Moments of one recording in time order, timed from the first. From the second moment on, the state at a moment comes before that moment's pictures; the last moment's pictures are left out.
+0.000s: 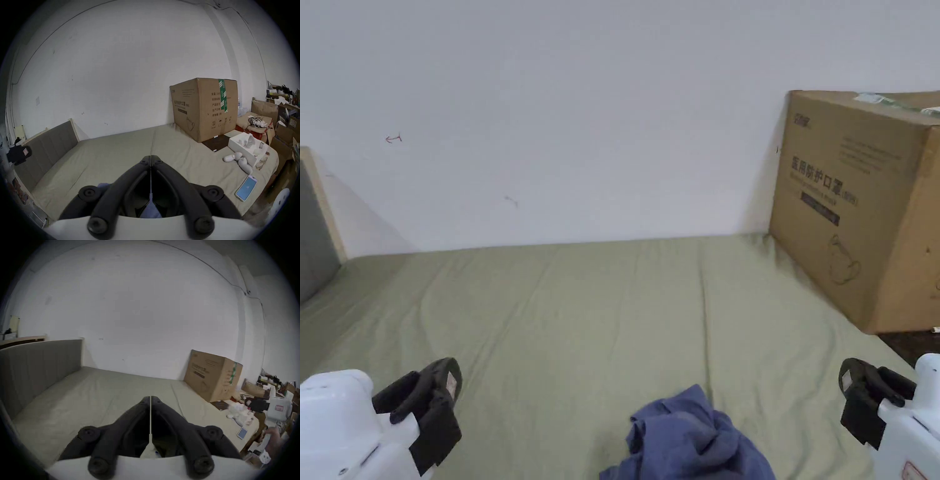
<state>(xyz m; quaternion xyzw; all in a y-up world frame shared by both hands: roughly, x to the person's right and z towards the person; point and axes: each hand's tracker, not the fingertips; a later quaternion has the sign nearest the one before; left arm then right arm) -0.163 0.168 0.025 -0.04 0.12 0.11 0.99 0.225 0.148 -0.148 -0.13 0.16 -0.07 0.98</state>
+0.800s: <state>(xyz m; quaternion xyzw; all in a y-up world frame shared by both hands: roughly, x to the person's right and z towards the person) -0.040 -0.051 -0.133 -0.53 -0.06 0.16 0.83 0.252 0.130 -0.151 -0.18 0.15 -0.06 0.97</state>
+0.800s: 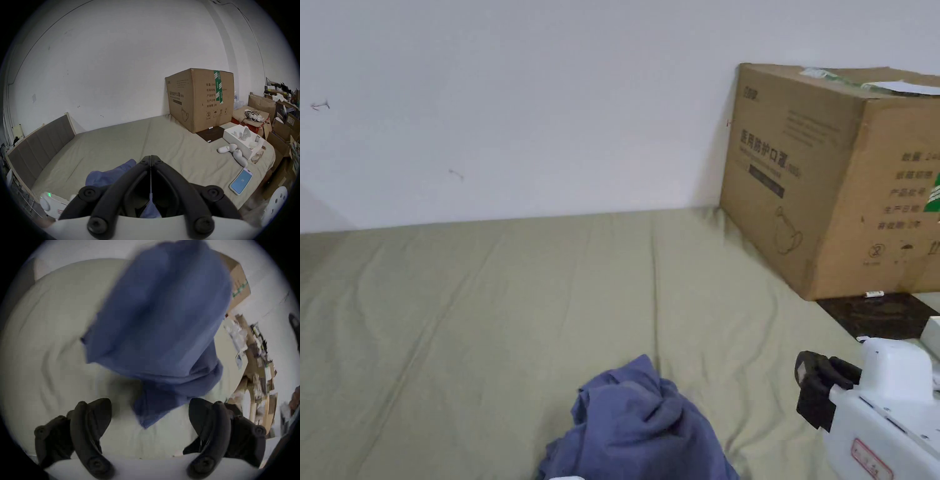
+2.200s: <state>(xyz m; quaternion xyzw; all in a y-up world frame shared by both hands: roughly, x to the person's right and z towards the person) -0.204 0.100 -0.034 -0.29 0.09 0.20 0.93 0.230 0.104 -0.353 -0.45 0.27 -0.14 0.84</state>
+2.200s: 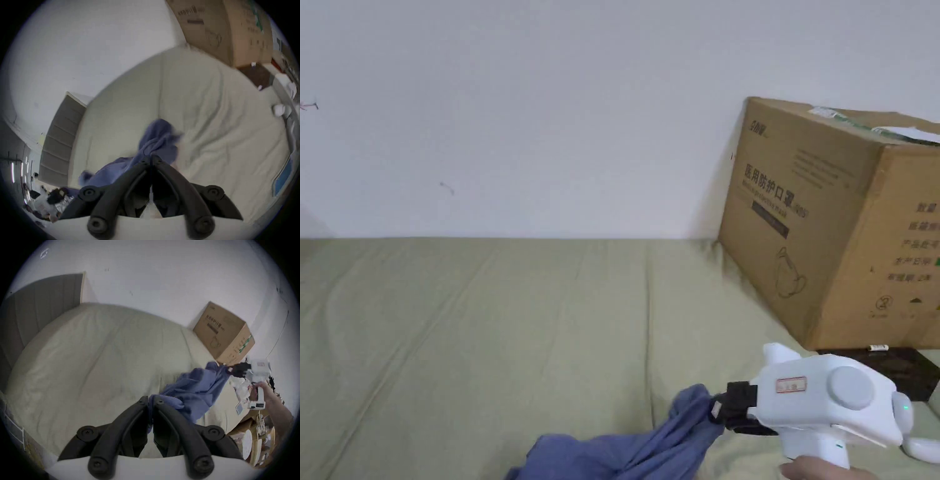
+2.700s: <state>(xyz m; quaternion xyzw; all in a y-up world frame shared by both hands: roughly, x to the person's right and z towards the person) -0.241 0.314 -0.024 -0.08 0.07 0.15 0.98 0.253 0.352 -0.265 -0.23 0.31 -0.12 0.91</state>
